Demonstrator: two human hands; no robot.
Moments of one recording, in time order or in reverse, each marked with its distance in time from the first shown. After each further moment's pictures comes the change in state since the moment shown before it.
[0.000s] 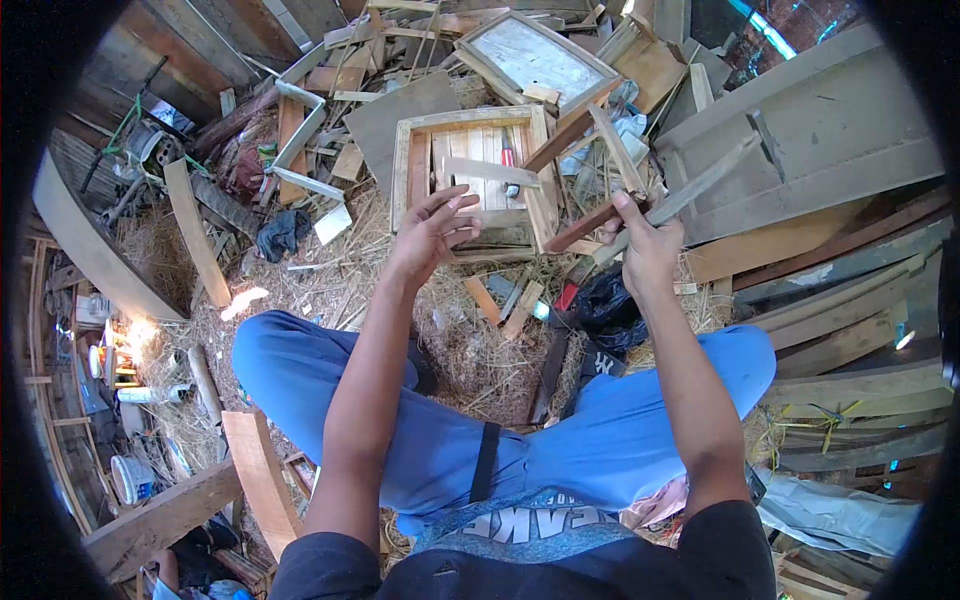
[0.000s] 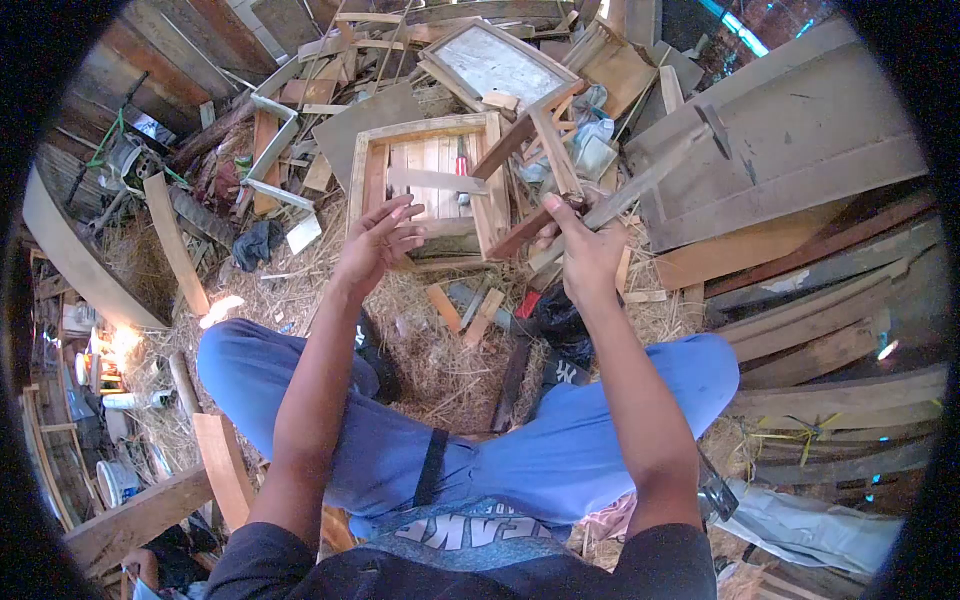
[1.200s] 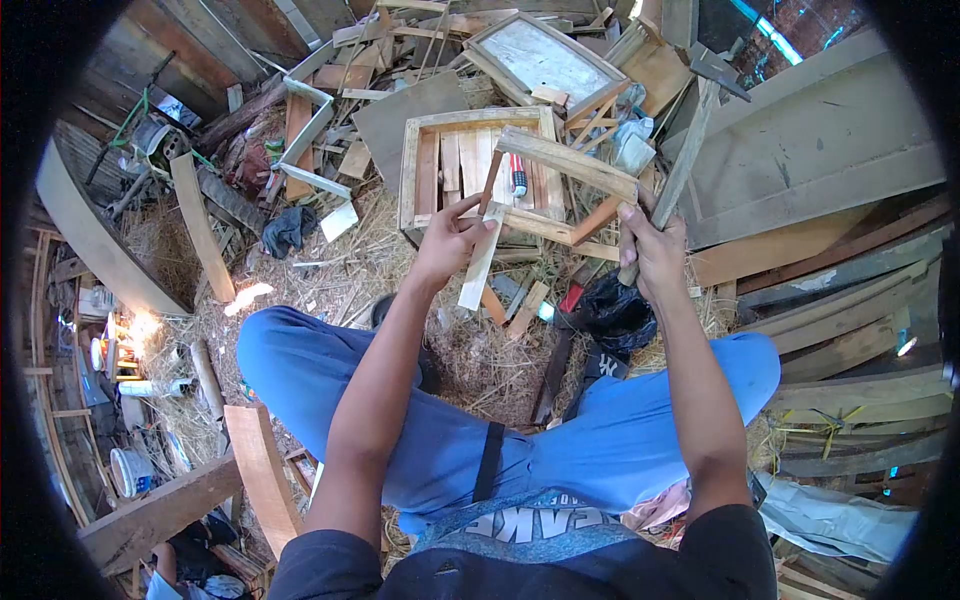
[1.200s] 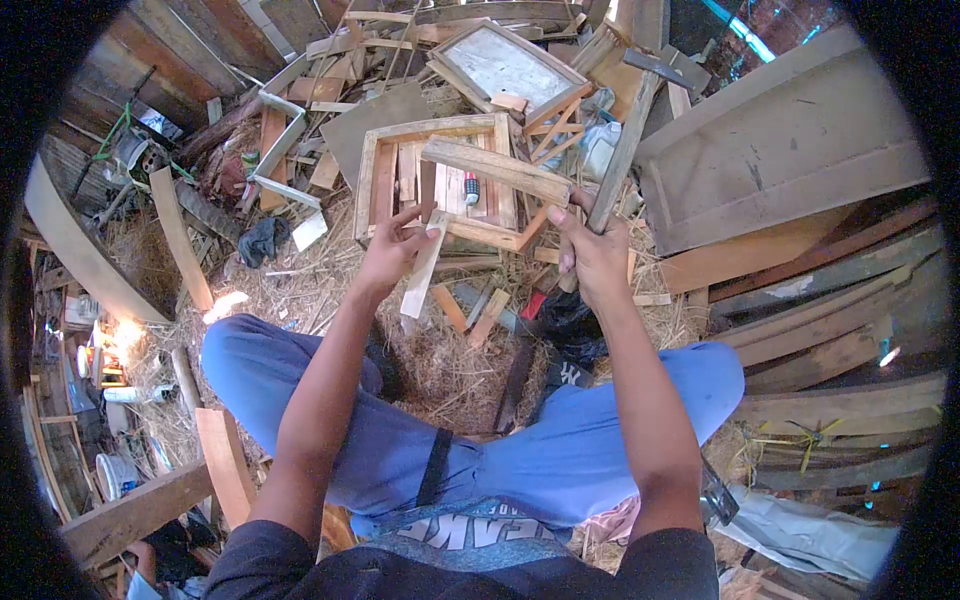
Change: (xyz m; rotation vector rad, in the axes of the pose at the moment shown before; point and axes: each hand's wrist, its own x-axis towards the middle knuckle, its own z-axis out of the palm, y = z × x) left_hand -0.007 -0.010 0.018 0.400 -0.028 -0.001; right_hand 0.000 -0.007 -0.010 -0.114 -0.127 0.121
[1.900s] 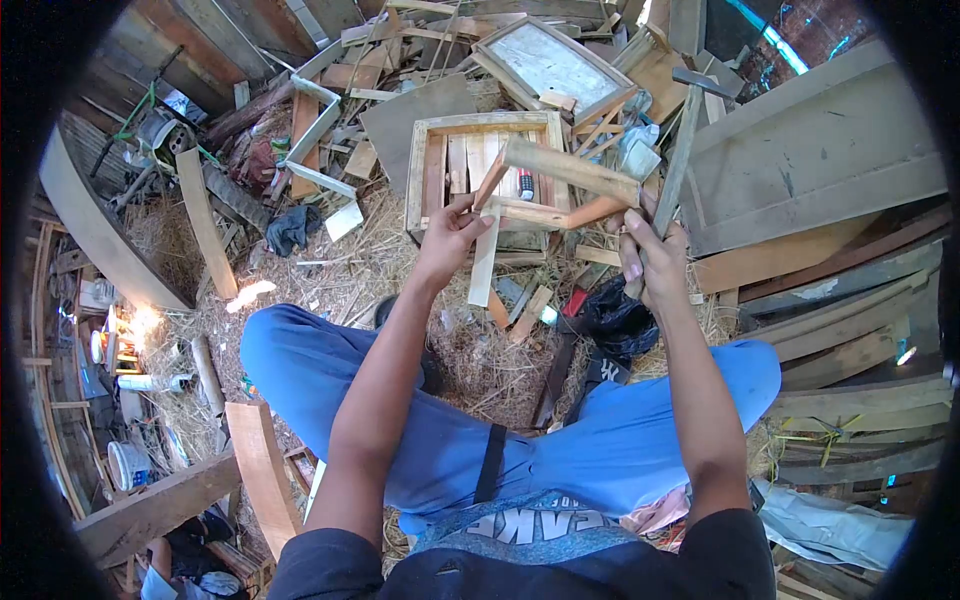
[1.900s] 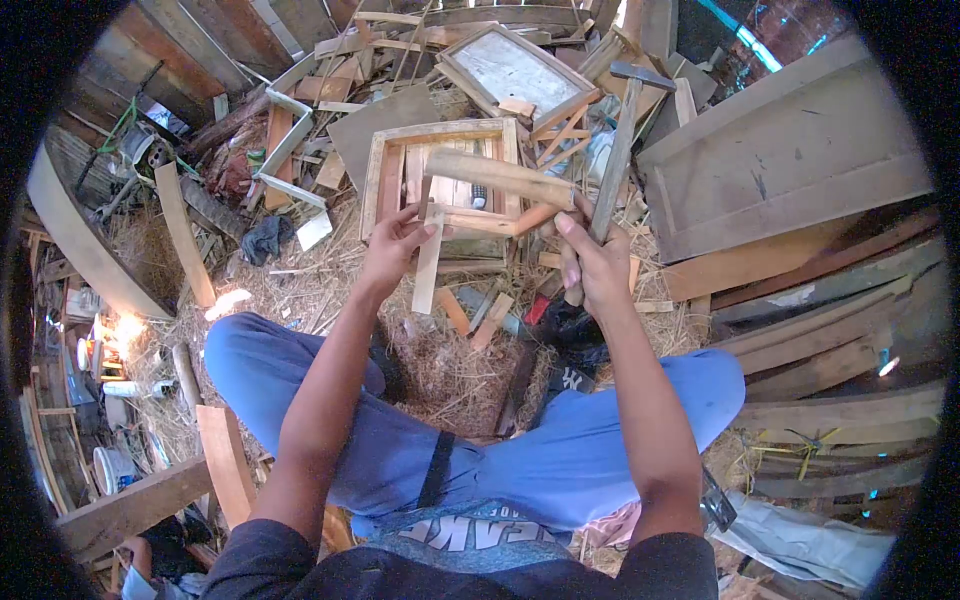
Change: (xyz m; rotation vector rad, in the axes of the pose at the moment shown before) left_hand 0.003 -0.004 -0.005 -0.056 0.113 0.113; right_hand -0.008 -0.008 0.005 0.086 -0.112 0.016
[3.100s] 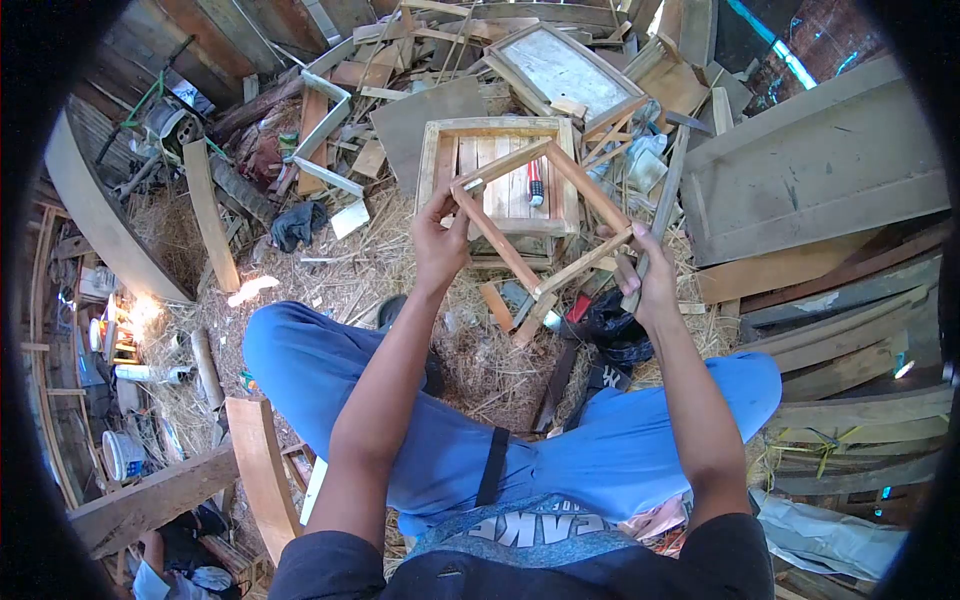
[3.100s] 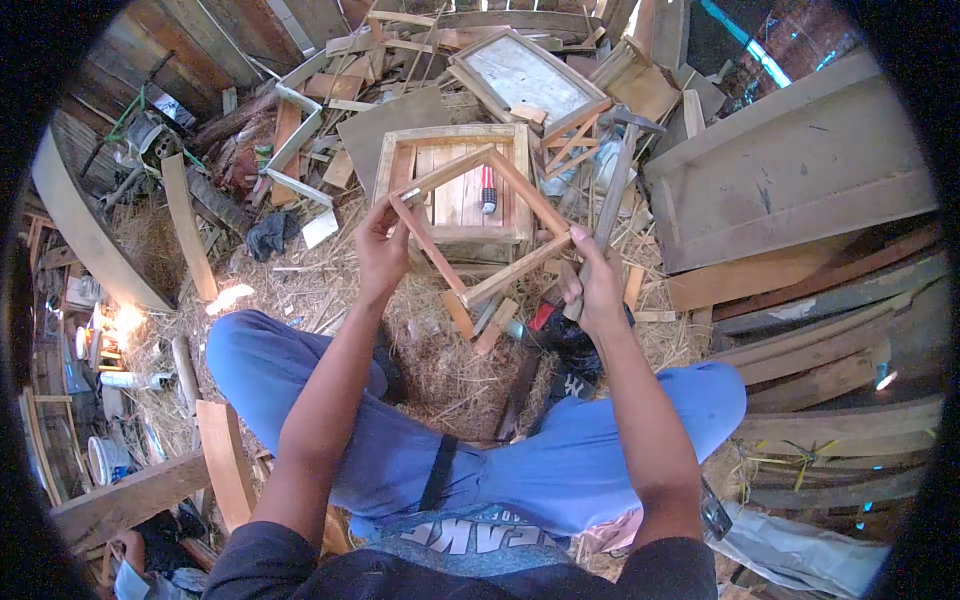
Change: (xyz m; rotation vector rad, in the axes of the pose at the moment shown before) left_hand -0.001 0.001 -0.010 0.204 0.281 0.470; right_hand -0.002 0.020 0.000 0.098 0.019 0.195
